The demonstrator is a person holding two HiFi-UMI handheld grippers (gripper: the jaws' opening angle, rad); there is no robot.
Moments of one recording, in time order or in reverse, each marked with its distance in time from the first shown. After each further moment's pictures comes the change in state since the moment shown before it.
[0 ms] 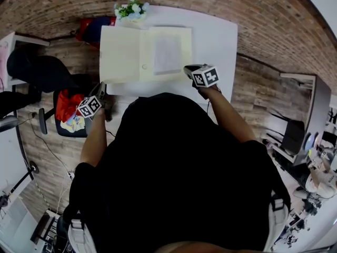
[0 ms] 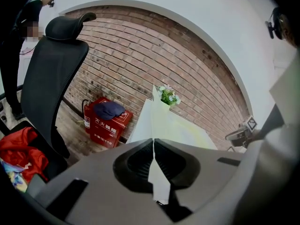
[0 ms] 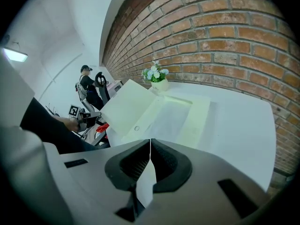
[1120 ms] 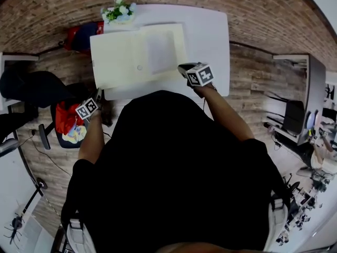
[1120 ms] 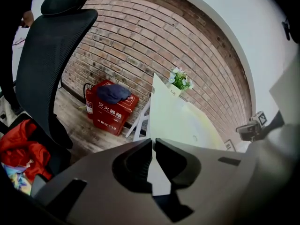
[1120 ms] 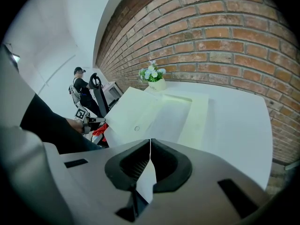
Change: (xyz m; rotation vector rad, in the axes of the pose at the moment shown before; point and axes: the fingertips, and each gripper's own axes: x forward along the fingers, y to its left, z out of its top) left arm 0.033 0.059 -0.037 -0.054 0.200 -0.012; right arm 0.004 0.019 -0.005 0.062 -0.009 -0.060
